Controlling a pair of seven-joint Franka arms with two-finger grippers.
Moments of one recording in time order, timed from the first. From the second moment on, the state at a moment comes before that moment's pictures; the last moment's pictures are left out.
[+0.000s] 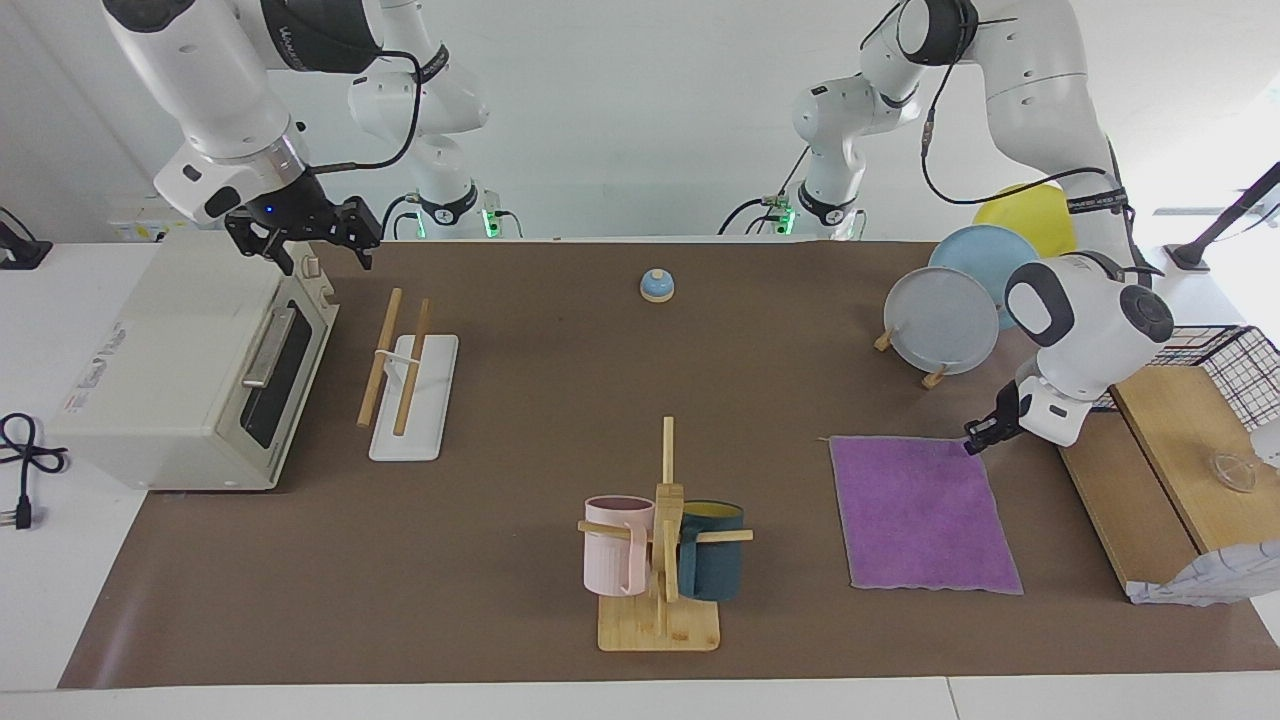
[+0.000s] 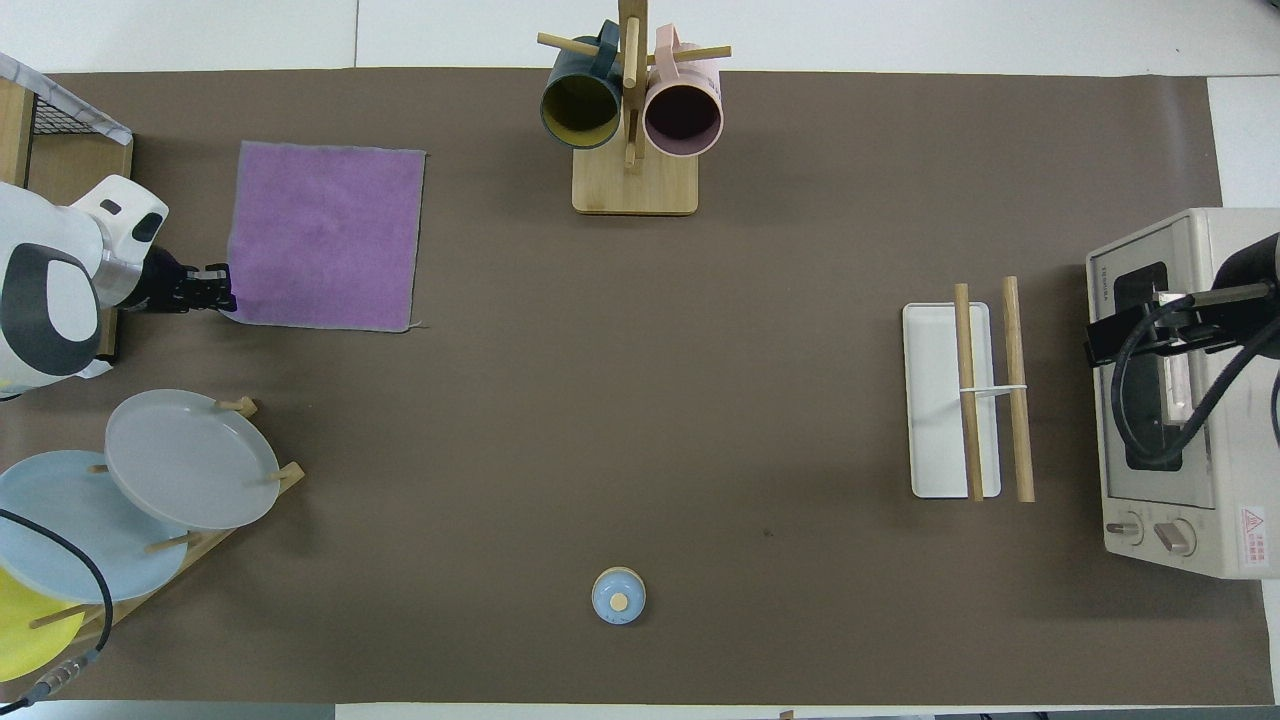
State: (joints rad) left arm 0.18 0.39 -0.08 -1.85 -0.12 2.23 0.07; right arm 0.06 -0.04 -0.04 -1.65 -0.03 1.50 -0.07
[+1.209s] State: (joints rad) left arm -0.14 0.19 -0.10 -2.18 -0.12 2.54 0.20; right arm 0.06 -0.04 -0.04 -1.65 -0.03 1.50 -0.07
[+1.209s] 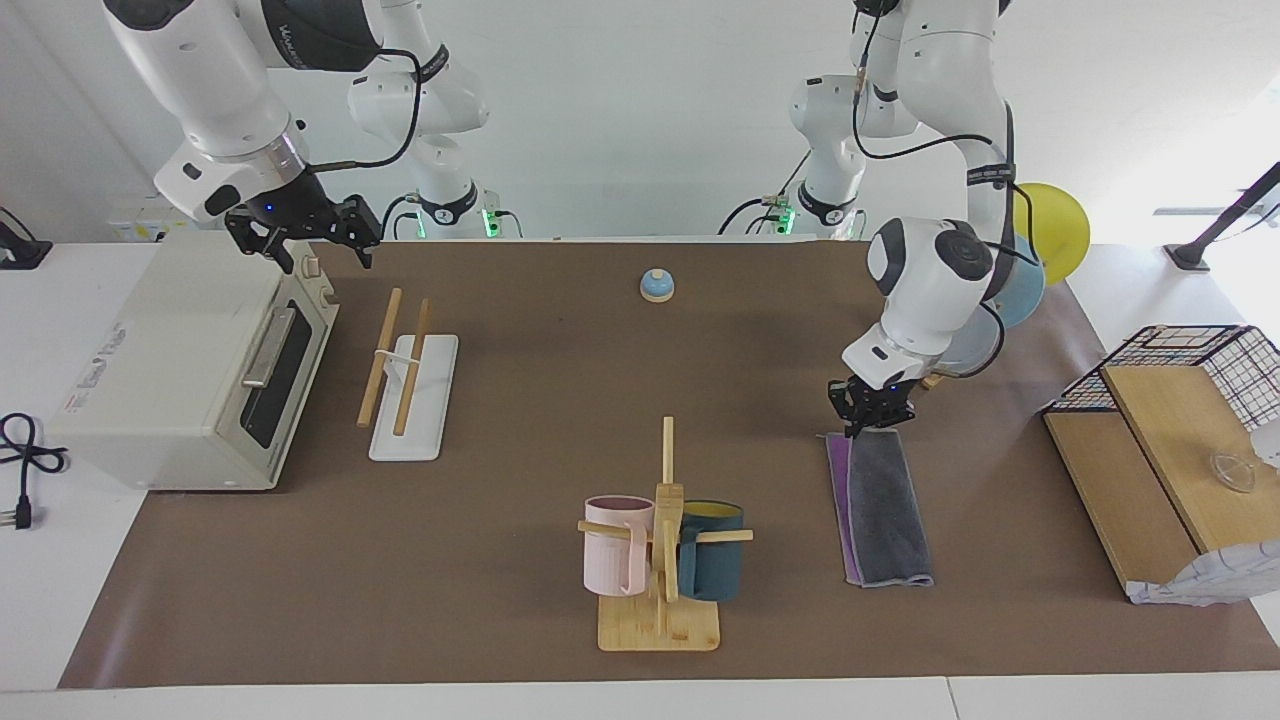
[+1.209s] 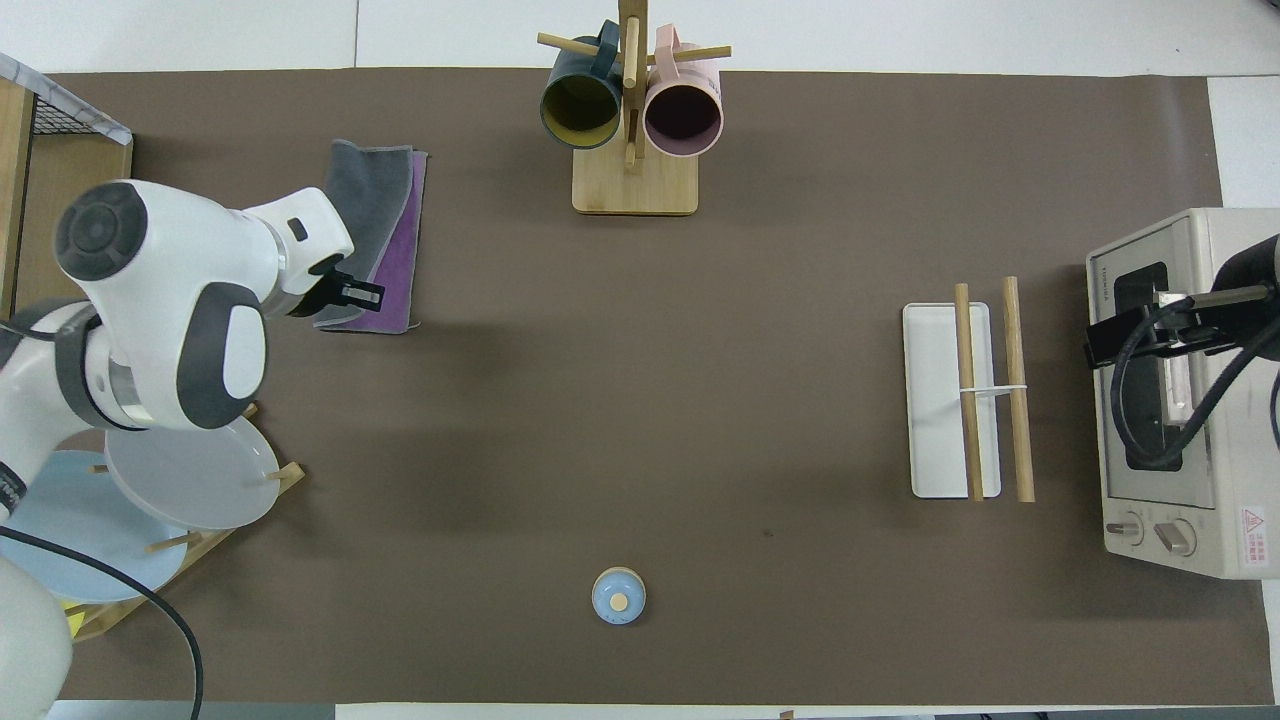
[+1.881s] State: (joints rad) left arm -0.04 0.15 -0.08 -2.03 -0.13 2.31 0.18; right arm 0.06 -0.04 -0.04 -1.65 -0.03 1.50 -0.07
